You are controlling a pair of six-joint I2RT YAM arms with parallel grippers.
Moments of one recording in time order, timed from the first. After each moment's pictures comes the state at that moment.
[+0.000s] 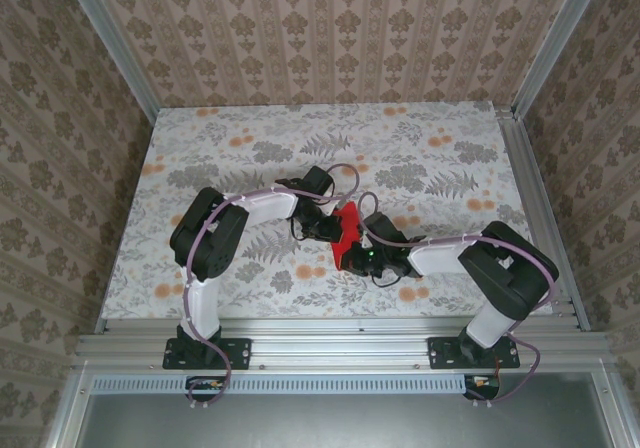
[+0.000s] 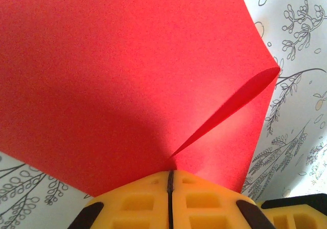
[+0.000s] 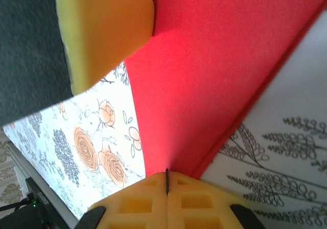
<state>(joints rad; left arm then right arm) -0.71 2.00 1.26 -0.54 0.45 -0.30 0.70 1.64 0.60 0.14 -0.37 0.99</state>
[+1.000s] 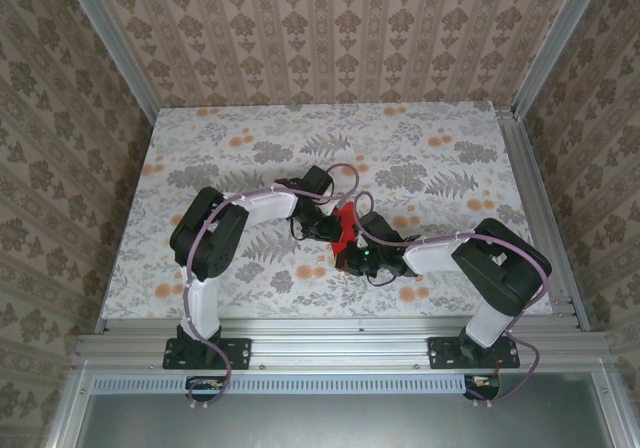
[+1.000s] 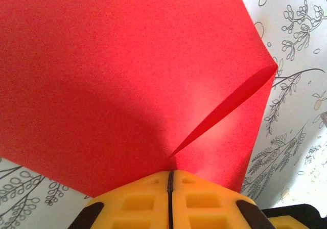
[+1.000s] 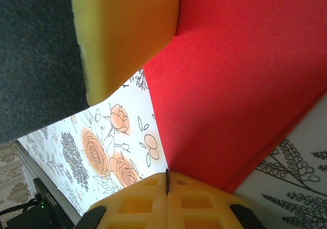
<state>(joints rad) -0.70 2.00 1.26 -0.54 0.46 -0.30 0.72 1.68 0.63 0.17 -0.38 1.02</state>
